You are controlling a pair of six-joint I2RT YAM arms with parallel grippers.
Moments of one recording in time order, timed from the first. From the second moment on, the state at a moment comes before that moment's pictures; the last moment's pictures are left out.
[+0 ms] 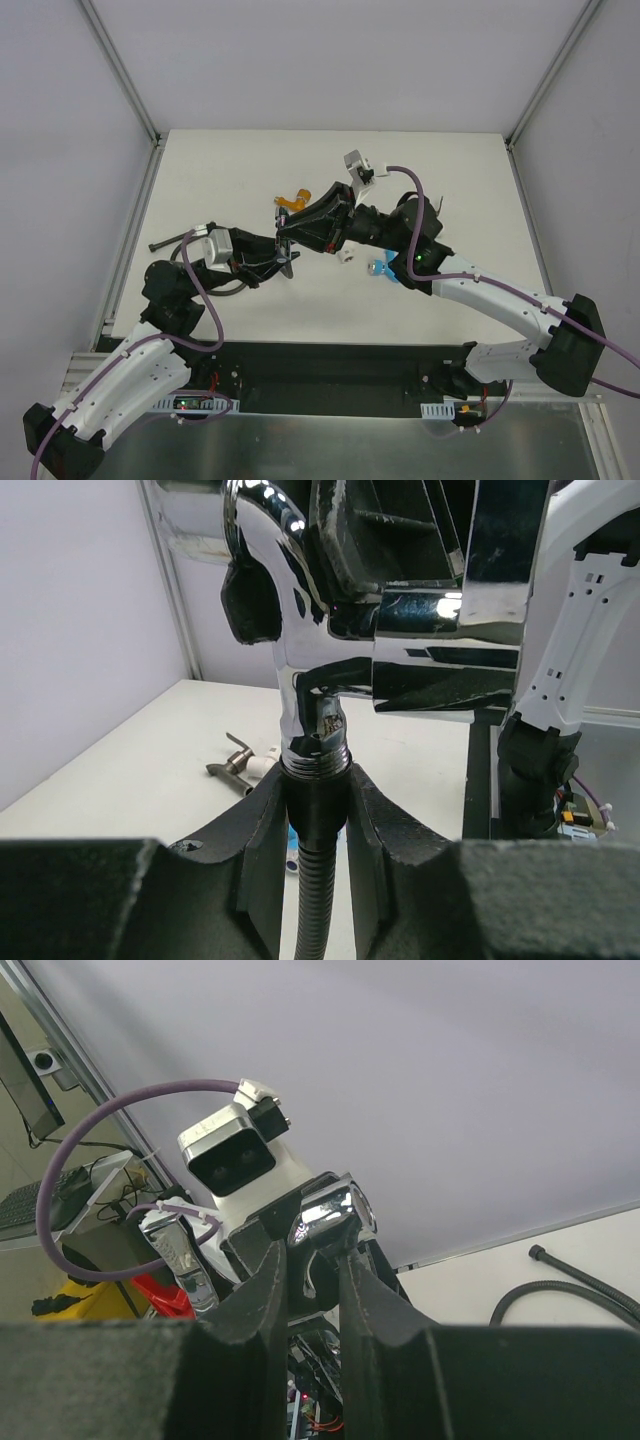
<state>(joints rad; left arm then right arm) -0.57 0.59 0.48 0.54 0.67 -0.24 0.95 1.28 1.03 0.66 -0.54 0.65</state>
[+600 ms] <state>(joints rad) -0.57 0.58 0.47 0.52 0.65 -0.24 0.95 1.27 1.02 0.61 -0.50 0.62</state>
